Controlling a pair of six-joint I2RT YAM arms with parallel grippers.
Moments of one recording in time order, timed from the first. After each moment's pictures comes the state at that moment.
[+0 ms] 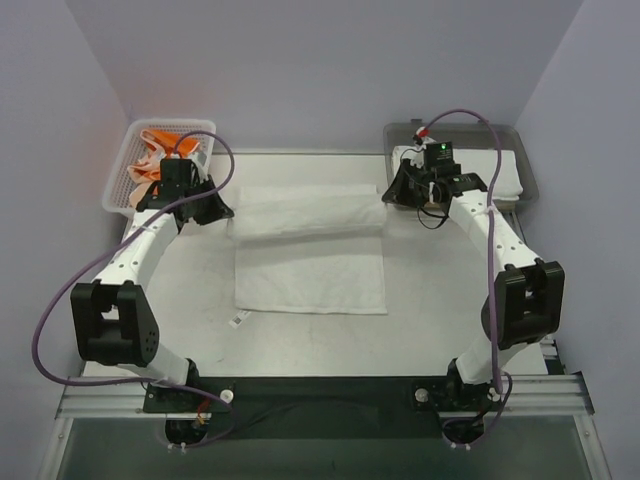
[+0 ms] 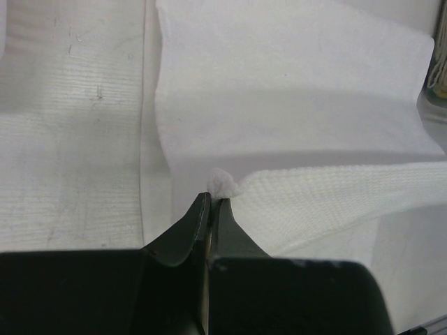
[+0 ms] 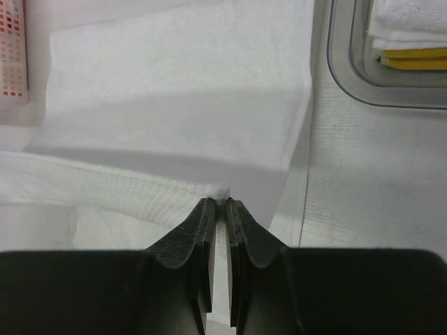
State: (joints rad) left arm -0.06 1.54 1.24 -0.49 0.23 -0.43; right arm 0.20 1.65 1.40 -0.50 -0.25 0.39
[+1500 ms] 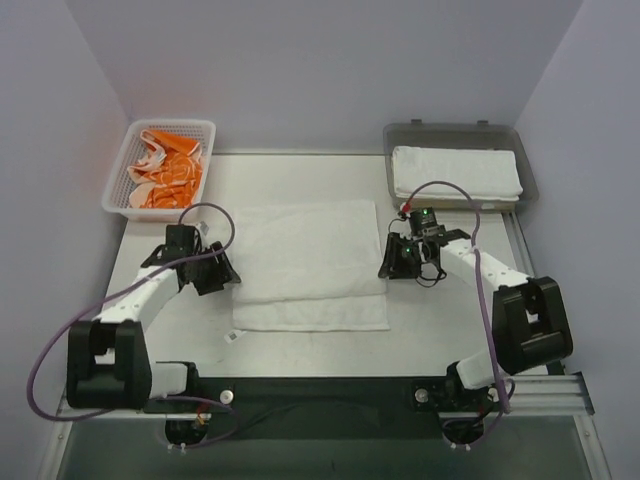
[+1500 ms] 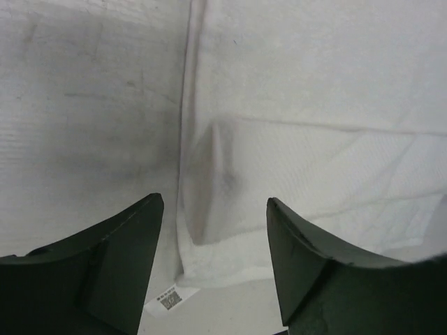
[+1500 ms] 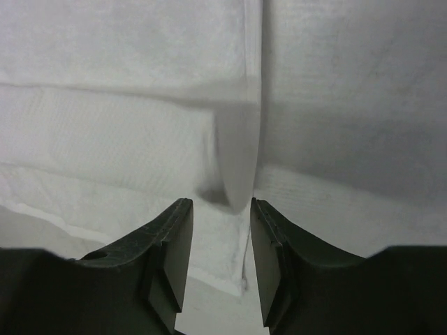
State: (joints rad) left arm -0.04 1.33 0.70 -0.42 0.27 -0.46; right arm 0.28 1.51 0.87 -0.45 -0.25 0.37
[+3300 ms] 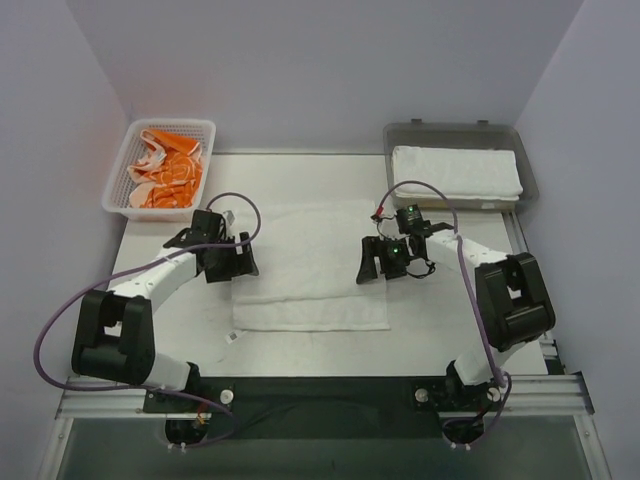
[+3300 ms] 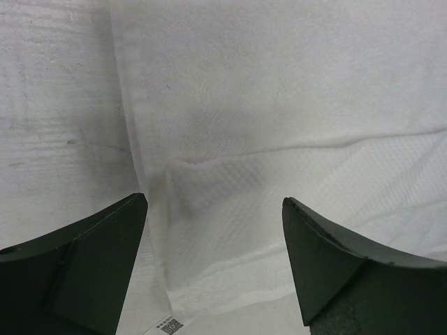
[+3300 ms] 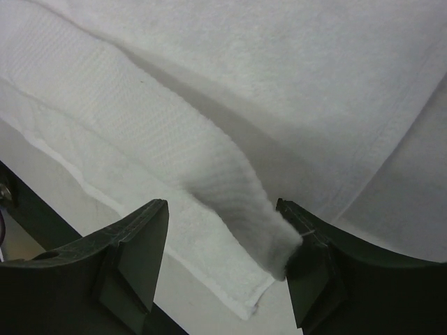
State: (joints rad) left arm -0.20 1.45 0.84 -0.44 0.17 -0.40; right arm 0.31 1.68 0.95 -0.43 -0.51 0.15
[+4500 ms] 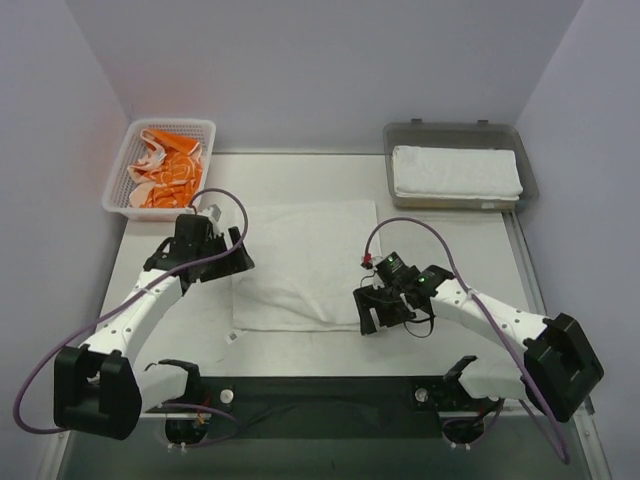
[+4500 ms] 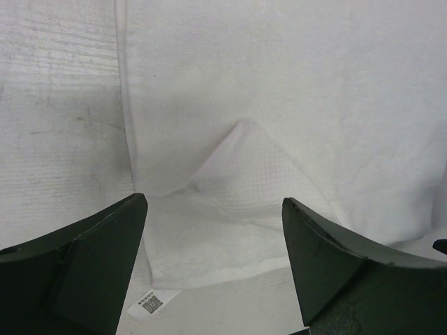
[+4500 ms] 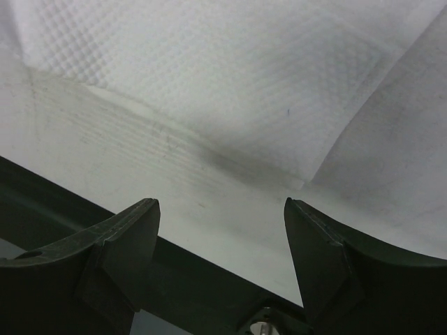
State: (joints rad) left arm -0.20 1.19 0.78 -0.47 0.16 -0.46; right arm 0.69 1.26 0.68 -0.65 -0.15 0.33
